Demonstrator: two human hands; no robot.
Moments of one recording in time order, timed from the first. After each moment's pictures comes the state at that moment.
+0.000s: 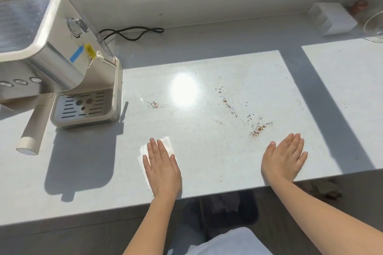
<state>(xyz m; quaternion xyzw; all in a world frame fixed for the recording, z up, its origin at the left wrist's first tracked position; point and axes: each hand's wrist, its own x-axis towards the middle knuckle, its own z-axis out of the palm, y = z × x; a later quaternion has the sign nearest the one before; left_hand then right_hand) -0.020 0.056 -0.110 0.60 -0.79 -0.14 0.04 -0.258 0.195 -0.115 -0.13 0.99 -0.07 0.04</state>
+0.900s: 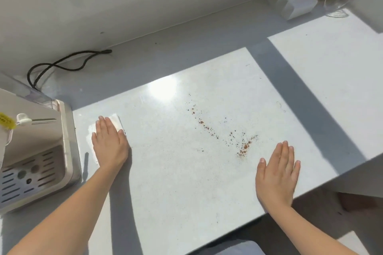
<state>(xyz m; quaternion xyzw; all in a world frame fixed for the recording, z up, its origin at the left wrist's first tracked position) -0.090 -0.168 -0.110 0.52 -0.85 -0.11 0.02 -0.257 0.191 -0.112 -0.13 0.99 -0.05 0.04</state>
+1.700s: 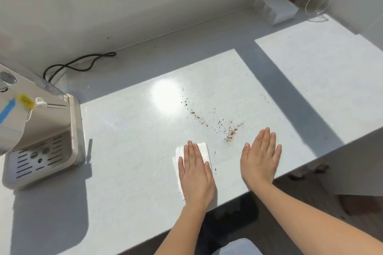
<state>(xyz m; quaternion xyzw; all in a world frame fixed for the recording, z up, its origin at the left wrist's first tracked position) -0.132 0.101 -0.104 0.40 -0.88 -0.23 0.03 -0.256 0.192 -0.109 -0.14 0.99 -0.04 0.06</state>
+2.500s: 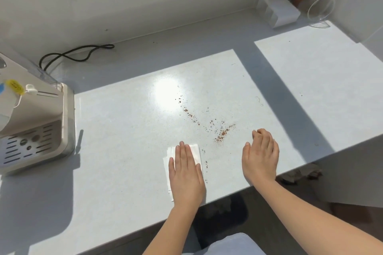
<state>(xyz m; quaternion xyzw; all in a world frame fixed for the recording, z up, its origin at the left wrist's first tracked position) -0.133 0.117 -0.108 0.43 -0.89 -0.15 0.01 -0.294 0.222 -0.113 -0.23 0.97 -0.11 -0.01</state>
